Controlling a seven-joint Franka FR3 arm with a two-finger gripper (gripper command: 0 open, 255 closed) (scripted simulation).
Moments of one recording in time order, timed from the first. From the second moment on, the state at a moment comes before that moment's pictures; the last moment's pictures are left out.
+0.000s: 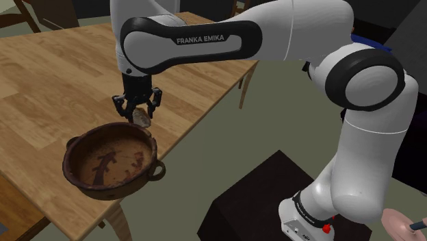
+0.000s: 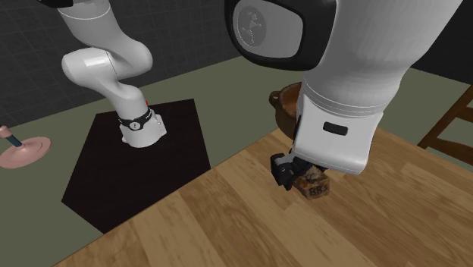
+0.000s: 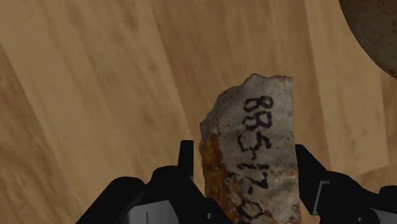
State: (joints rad) arm 0.29 0.45 0.39 -1.46 -0.07 1.85 0.60
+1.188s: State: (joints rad) arm 0.29 0.44 0.39 -1.37 -0.06 1.75 0.61
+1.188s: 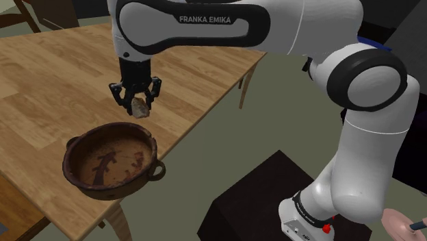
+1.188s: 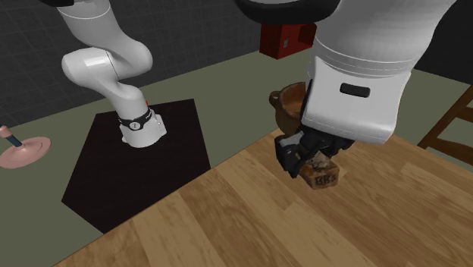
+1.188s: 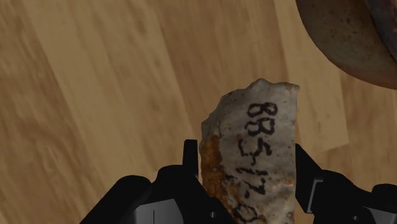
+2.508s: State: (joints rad) arm 0.34 0.51 0.39 -0.98 -0.09 1.44 0.63
